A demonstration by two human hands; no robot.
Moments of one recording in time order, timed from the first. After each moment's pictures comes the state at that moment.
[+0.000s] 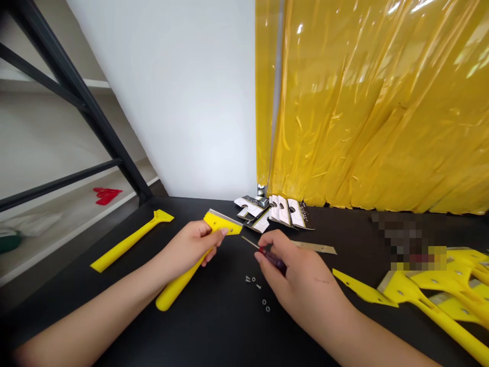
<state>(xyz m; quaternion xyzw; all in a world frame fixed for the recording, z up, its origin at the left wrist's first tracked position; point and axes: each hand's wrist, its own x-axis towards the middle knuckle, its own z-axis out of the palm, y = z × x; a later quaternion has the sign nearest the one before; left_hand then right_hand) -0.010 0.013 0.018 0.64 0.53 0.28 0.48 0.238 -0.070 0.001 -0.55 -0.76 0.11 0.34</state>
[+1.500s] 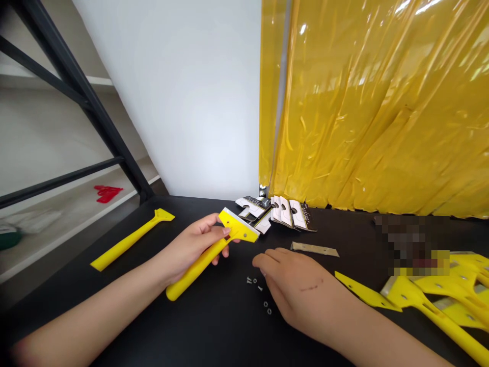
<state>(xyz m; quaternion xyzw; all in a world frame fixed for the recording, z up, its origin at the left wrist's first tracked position) -0.008 0.010 0.021 0.59 0.41 0.33 0.62 0.249 -0.067 -0.001 -0.41 -0.89 0.06 0.20</state>
